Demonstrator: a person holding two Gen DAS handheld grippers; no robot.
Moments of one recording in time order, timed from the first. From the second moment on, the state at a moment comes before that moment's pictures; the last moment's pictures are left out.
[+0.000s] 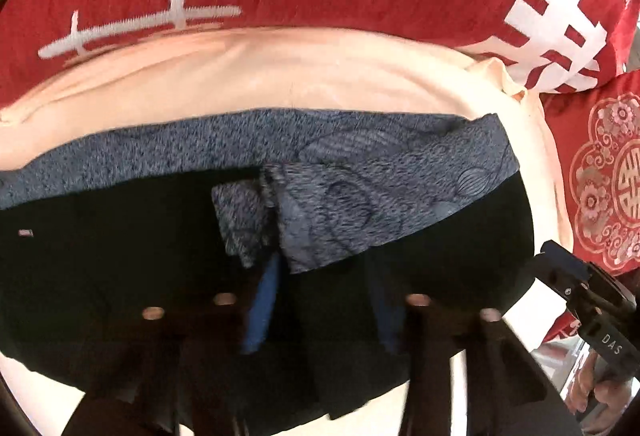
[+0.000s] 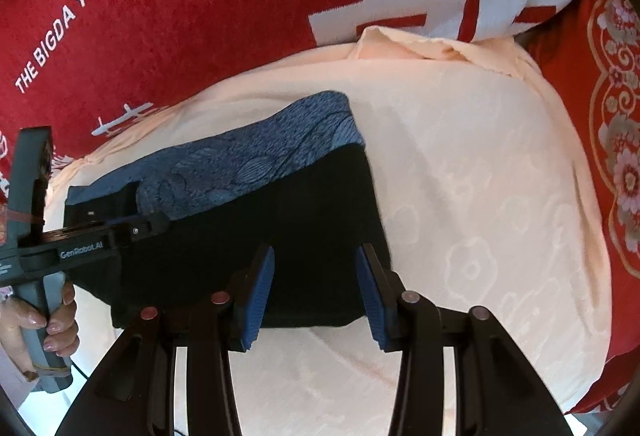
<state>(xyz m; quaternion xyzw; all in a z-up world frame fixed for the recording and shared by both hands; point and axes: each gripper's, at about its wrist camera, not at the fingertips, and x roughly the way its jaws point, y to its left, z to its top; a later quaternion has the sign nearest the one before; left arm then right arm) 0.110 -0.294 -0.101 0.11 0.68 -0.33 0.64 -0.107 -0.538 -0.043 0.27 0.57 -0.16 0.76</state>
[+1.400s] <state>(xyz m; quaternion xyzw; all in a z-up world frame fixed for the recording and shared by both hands) 0.111 -0.253 -0.104 0.10 0.66 -0.35 0.66 -0.094 -0.475 -0.096 0.44 0.57 -0.07 0.69</state>
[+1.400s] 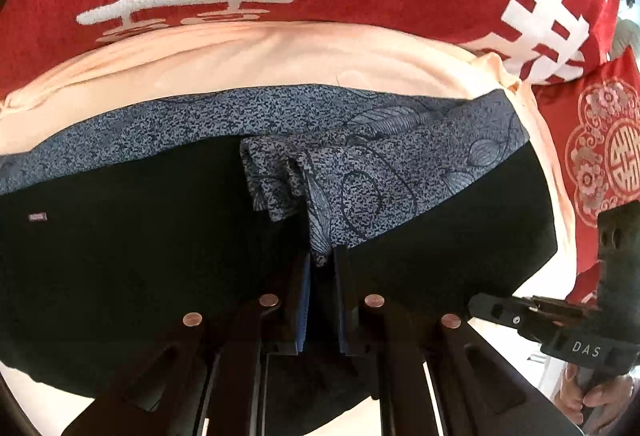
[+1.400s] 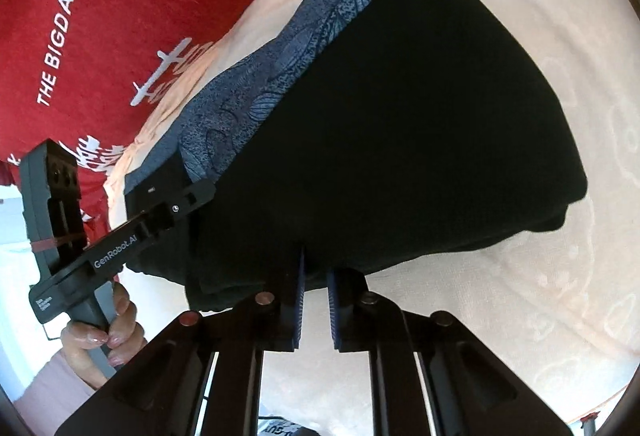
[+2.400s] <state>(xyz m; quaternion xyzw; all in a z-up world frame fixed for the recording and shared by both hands) 0.090 -0.266 -0.090 0.04 0.70 -0.42 0.58 -0.122 -0.489 -0.061 0.42 0.57 -0.06 0.70</state>
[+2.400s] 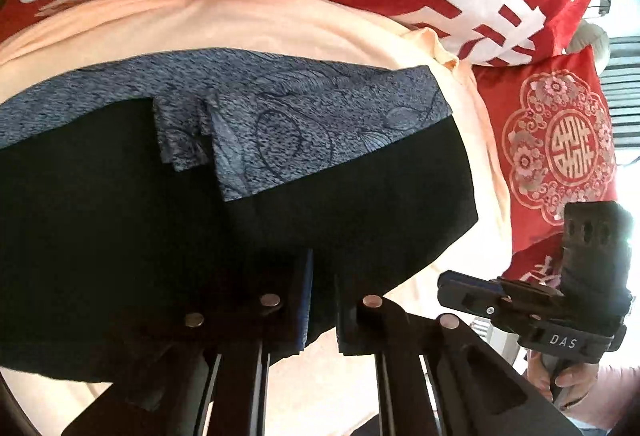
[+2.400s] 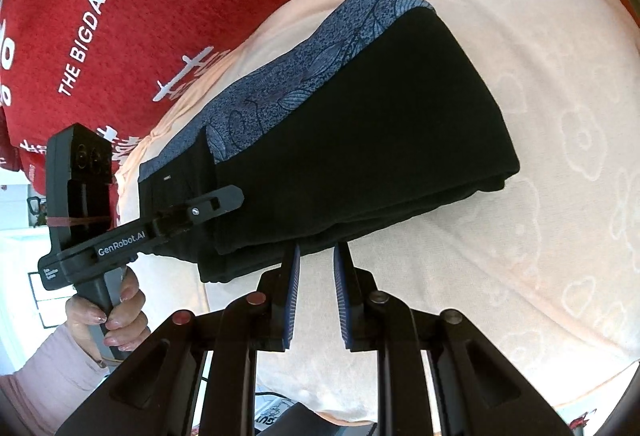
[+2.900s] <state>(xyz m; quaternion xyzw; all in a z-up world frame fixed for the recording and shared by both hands) 0.104 -0.242 -0.074 0.07 0.67 -0.33 0.66 -0.114 -0.495 -0.052 0.39 0.57 -0.07 0.72</state>
